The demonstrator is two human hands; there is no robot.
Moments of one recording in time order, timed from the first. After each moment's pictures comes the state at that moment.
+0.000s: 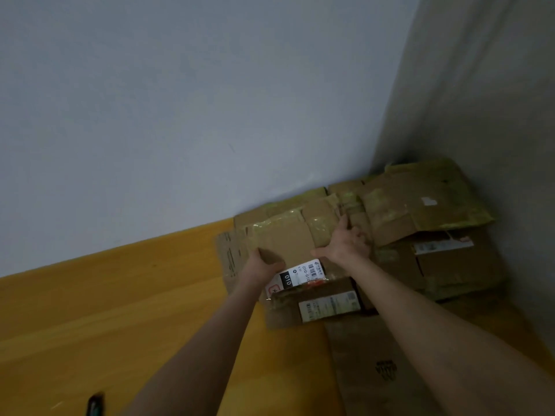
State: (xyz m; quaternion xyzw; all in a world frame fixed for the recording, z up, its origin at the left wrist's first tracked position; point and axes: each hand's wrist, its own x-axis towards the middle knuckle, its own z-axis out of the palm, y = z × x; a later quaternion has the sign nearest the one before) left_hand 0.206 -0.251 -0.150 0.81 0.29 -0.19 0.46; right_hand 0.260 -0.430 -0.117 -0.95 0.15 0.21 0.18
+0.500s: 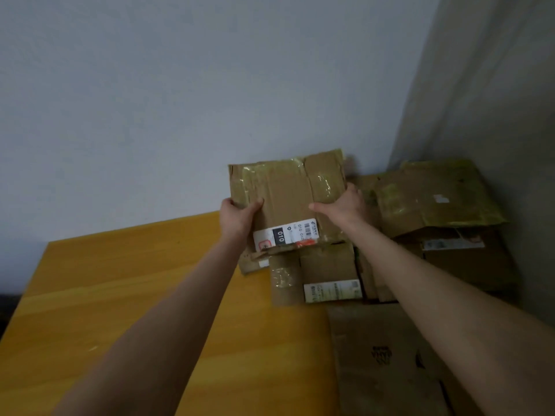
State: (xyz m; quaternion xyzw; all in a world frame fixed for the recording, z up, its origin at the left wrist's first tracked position) left_hand 0.212 -0.223 -0.063 0.72 0.37 0.08 0.58; right_hand 0.269 -0.422 -0.064 -0.91 0.10 0.10 0.39
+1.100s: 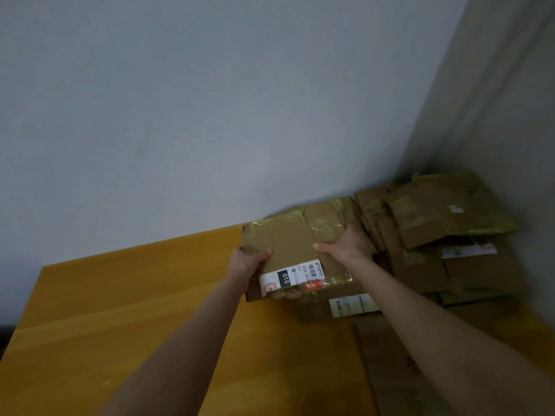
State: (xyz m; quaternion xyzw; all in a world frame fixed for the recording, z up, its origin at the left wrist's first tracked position) left_hand 0.167 -0.161 -0.100 0.68 0.39 -0.10 0.62; right_hand 0.220 -0.368 -0.085 -0.91 0.16 0.18 0.34
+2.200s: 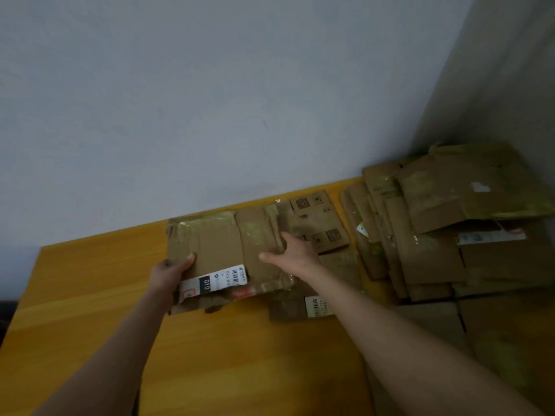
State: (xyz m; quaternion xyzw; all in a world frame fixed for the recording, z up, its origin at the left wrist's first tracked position) left_hand 0.118 -0.057 -0.132 0.66 0.51 -0.02 0.55; right_hand 0.203 -0.304 -0.159 -0.88 -0.04 0.31 0.35
